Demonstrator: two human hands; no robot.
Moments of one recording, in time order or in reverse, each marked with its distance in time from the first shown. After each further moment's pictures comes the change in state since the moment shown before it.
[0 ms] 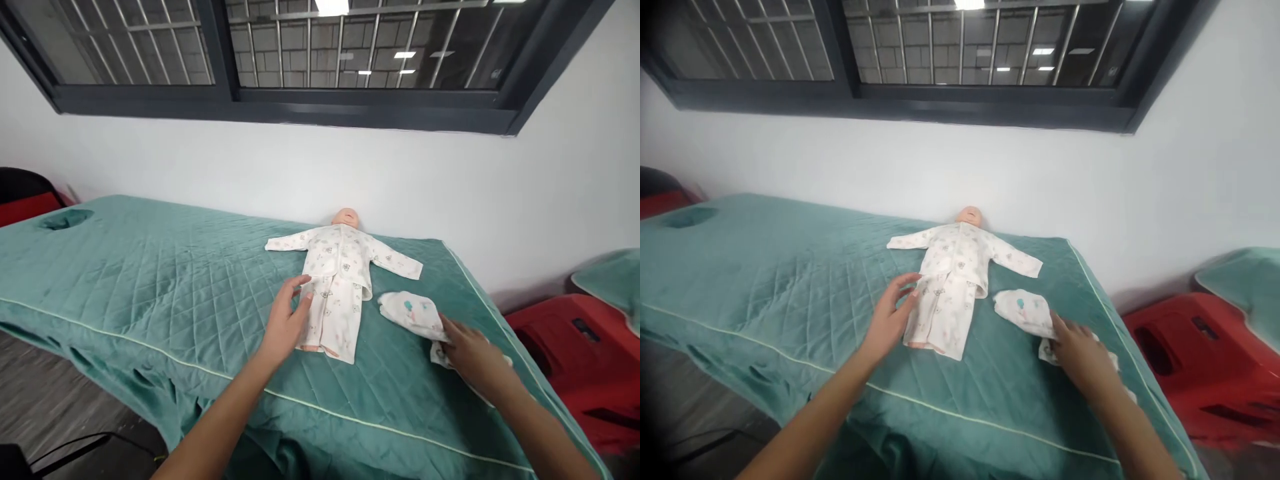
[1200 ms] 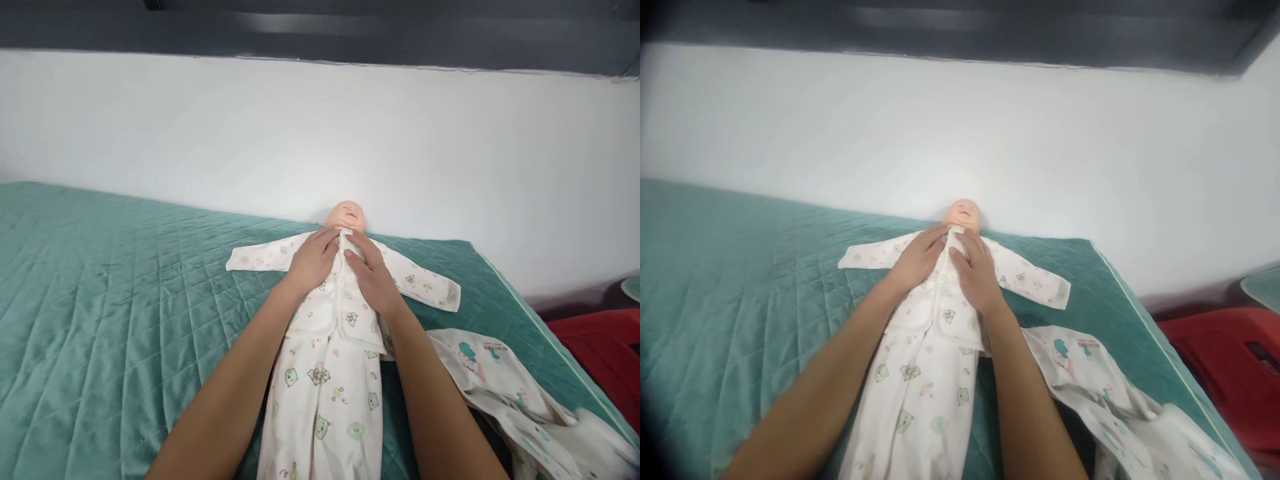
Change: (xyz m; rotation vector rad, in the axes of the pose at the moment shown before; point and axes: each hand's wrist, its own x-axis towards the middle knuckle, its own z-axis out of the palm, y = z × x) left_hand 0.216 -0.066 0.087 0.222 -0.296 0.092; right_hand 0.221 -0.167 0.087 1.025 0.091 -0.147
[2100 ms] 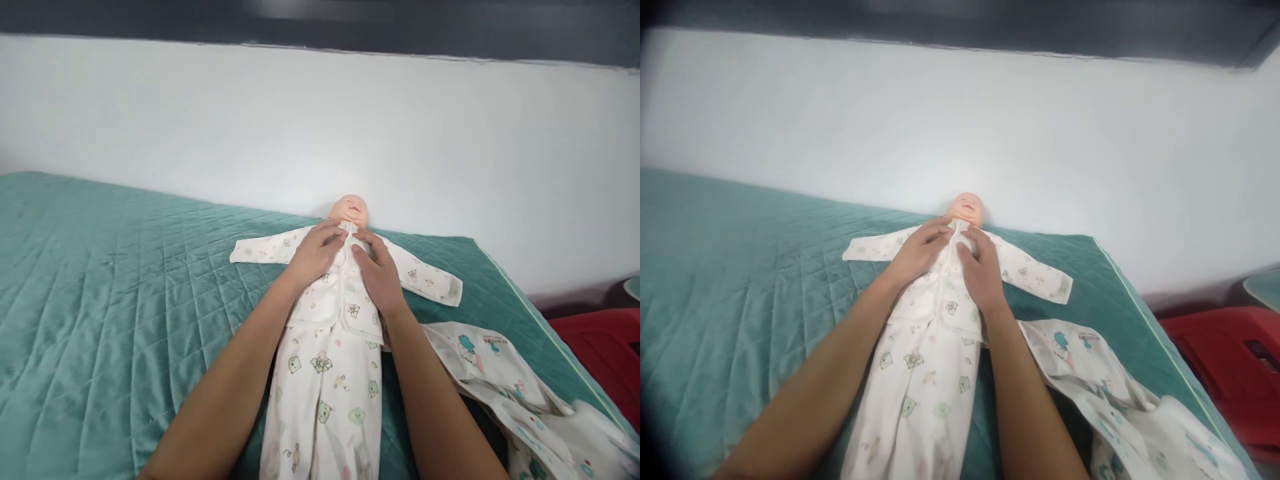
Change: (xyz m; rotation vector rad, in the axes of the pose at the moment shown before) left_hand -0.009 0.007 -0.006 -0.145 0.025 -0.019; right_hand -0.009 -0.004 0.005 0.159 0.148 0.057
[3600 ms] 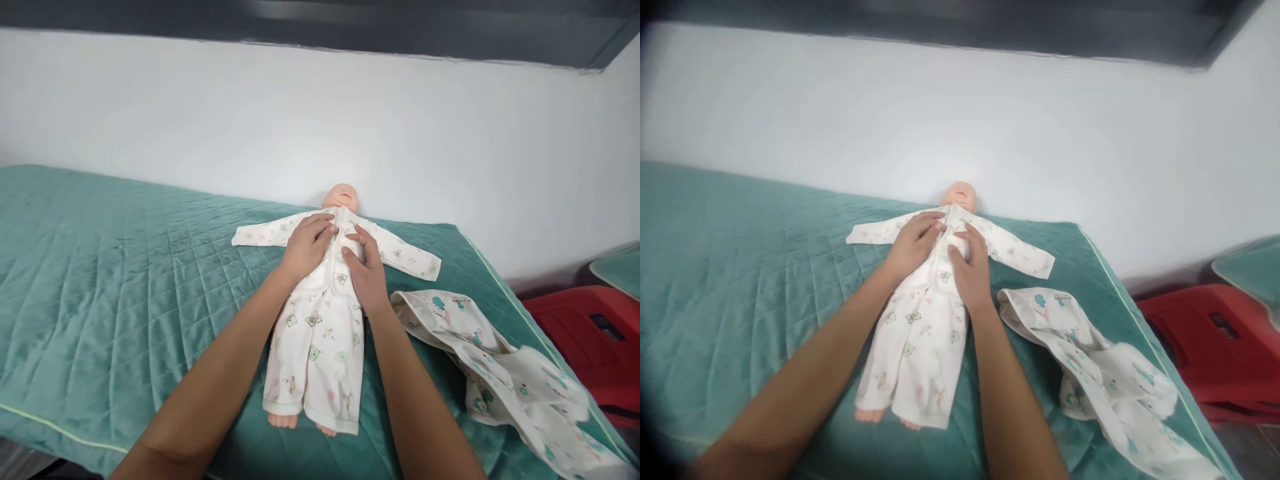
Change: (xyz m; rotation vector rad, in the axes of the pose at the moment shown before) left_hand -0.034 0.007 0.003 0.180 0.103 0.182; right_hand -0.050 -0.007 -0.001 0.036 0.068 -0.070
